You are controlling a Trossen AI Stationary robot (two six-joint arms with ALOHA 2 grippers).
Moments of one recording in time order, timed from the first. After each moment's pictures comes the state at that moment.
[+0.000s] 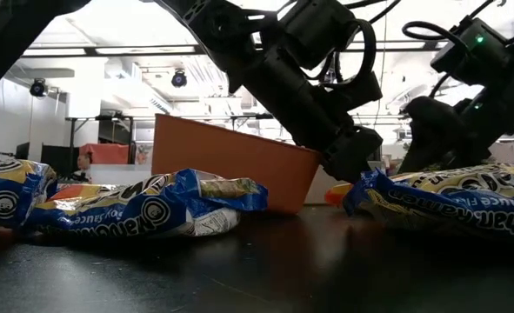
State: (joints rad) left arm -0.10 2.26 1.57 -0.03 -0.35 0.14; right arm 0.01 1.01 0.20 0.03 0.23 1.00
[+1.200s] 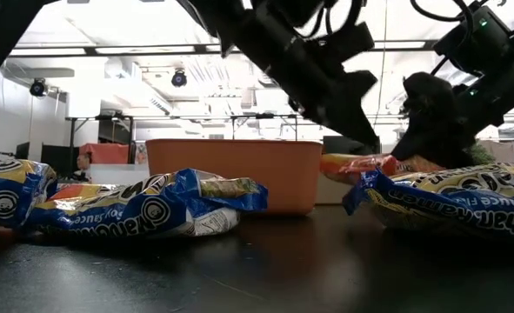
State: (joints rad) left arm -0.12 2.13 1.57 -0.09 -0.35 0.14; right arm 0.01 0.96 0.20 0.15 0.22 0.89
